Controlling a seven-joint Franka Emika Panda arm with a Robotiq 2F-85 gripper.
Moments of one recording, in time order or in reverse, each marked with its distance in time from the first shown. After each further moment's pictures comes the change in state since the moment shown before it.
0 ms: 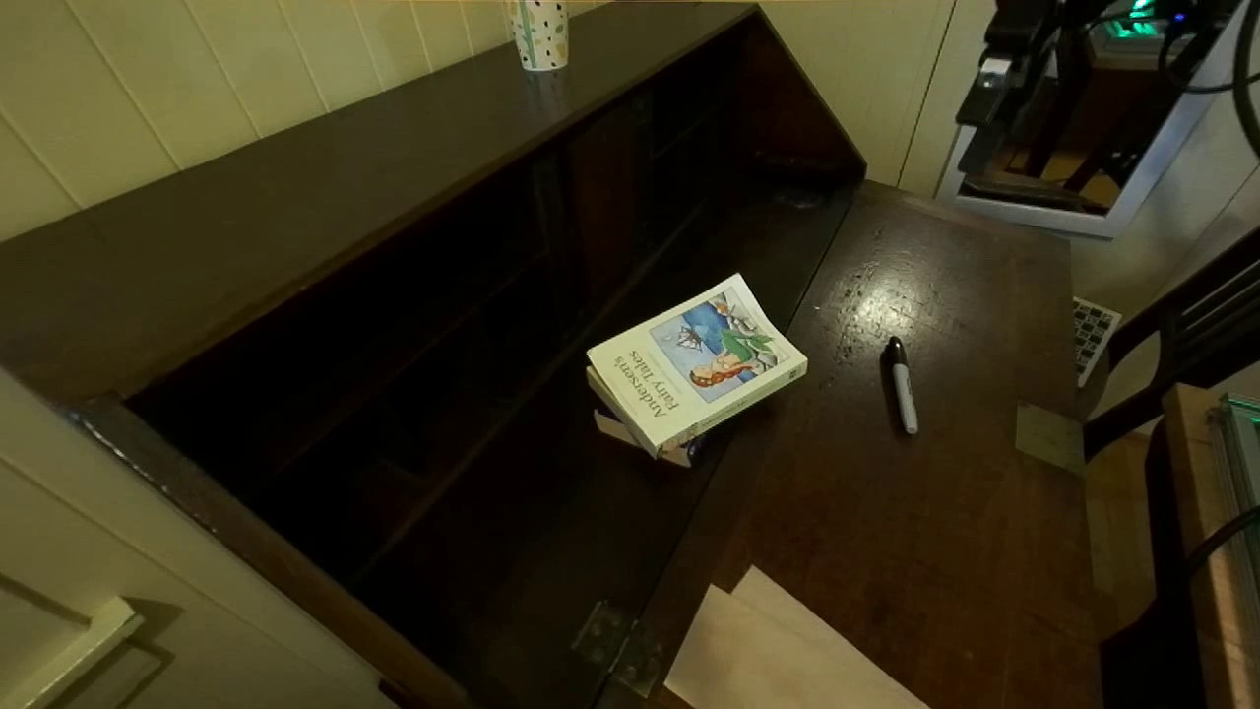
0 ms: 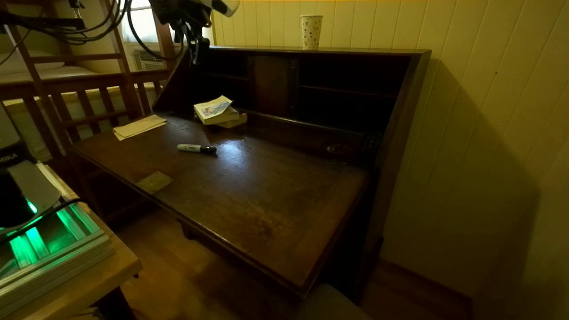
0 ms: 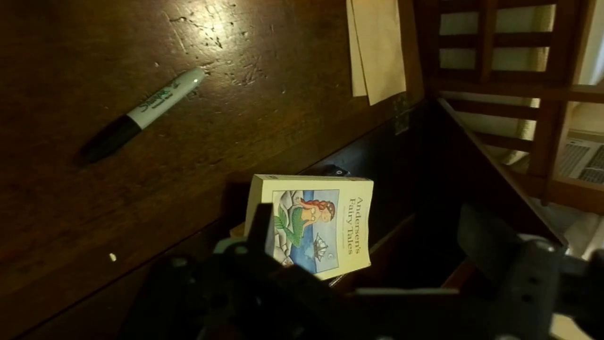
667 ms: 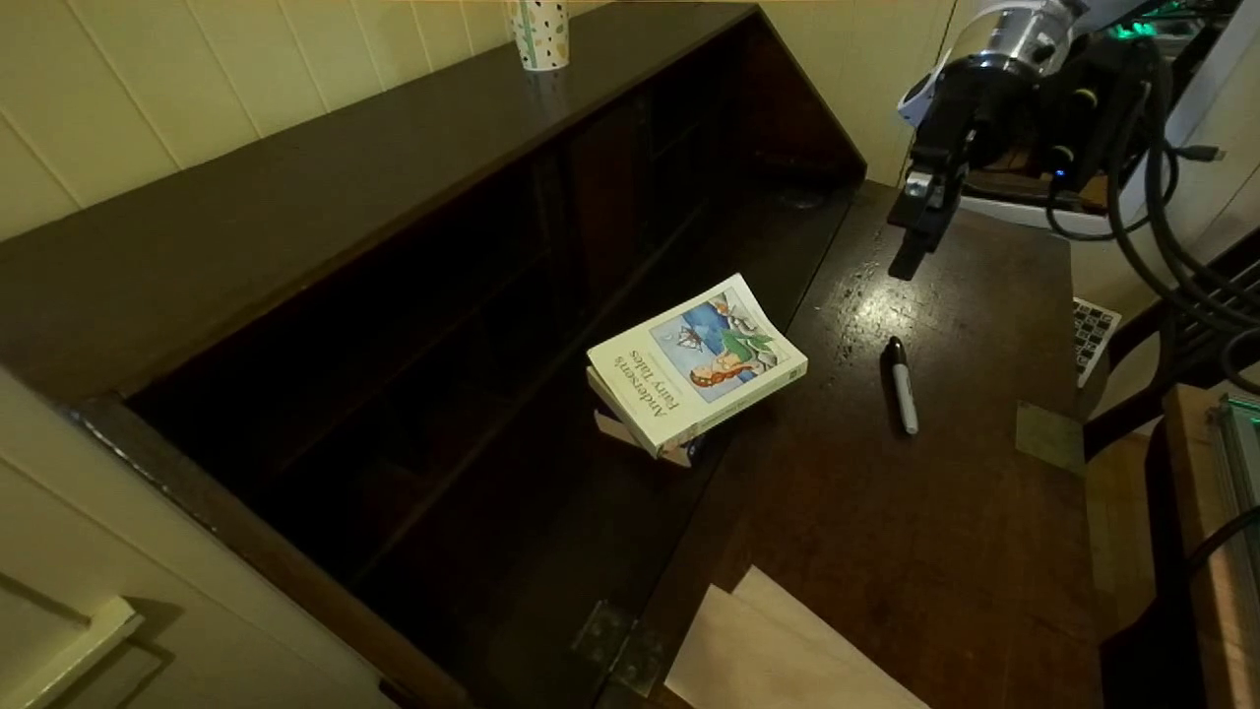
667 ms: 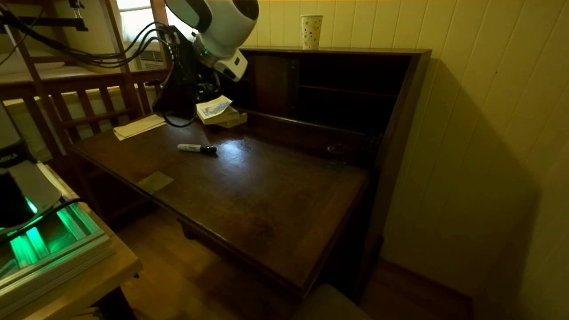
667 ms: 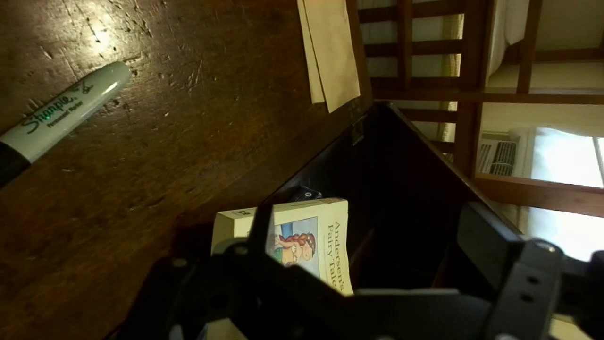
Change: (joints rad) arm -0.100 0.340 0.087 0.037 0.333 -0.104 -0.310
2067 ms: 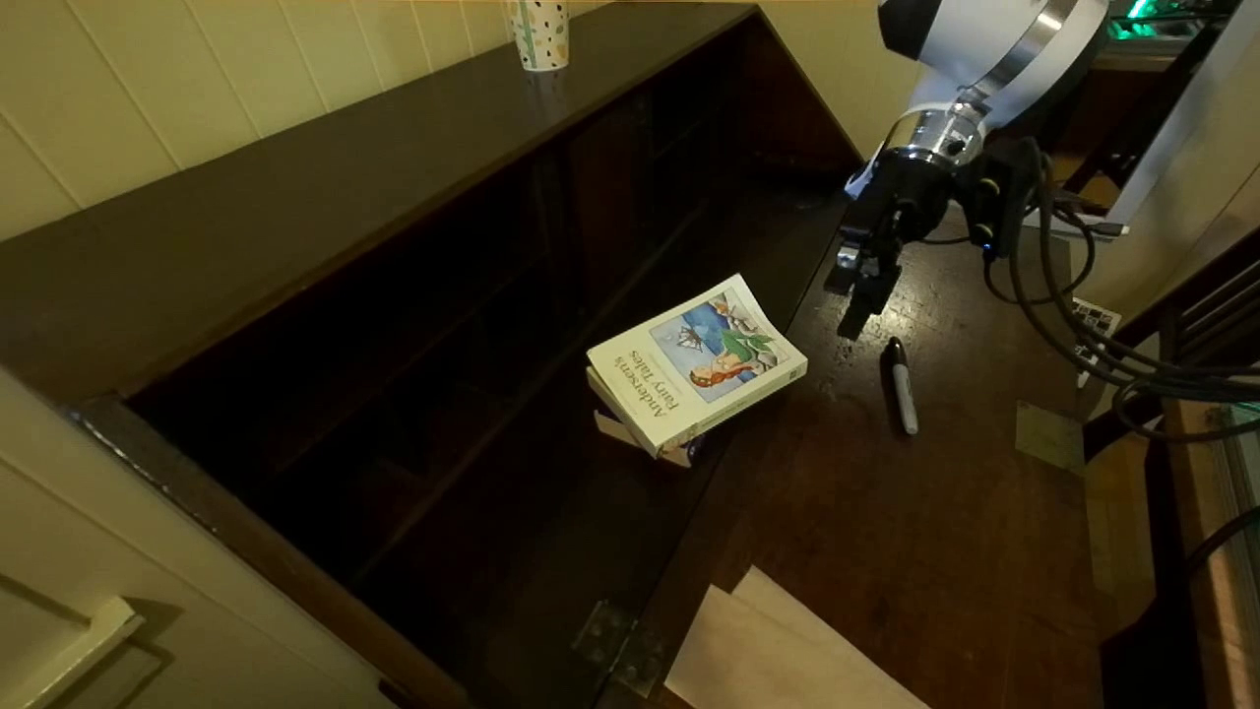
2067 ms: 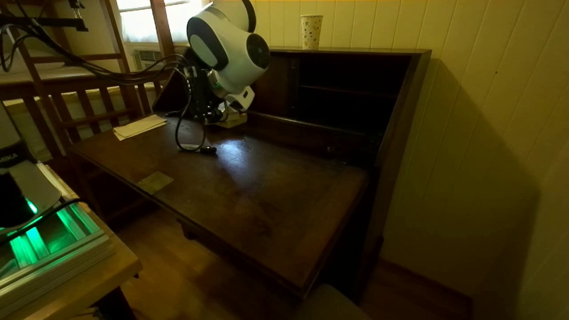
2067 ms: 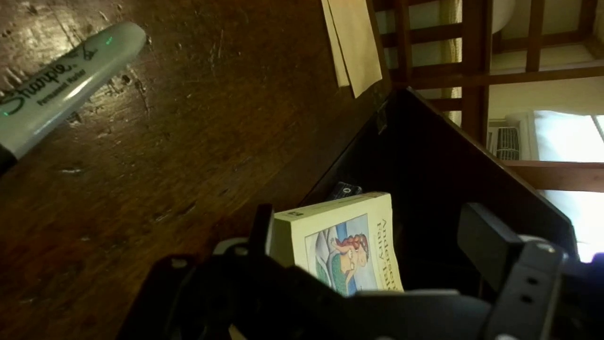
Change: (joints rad) arm -0.080 0.249 0.126 0.106 0.121 0.005 -0.049
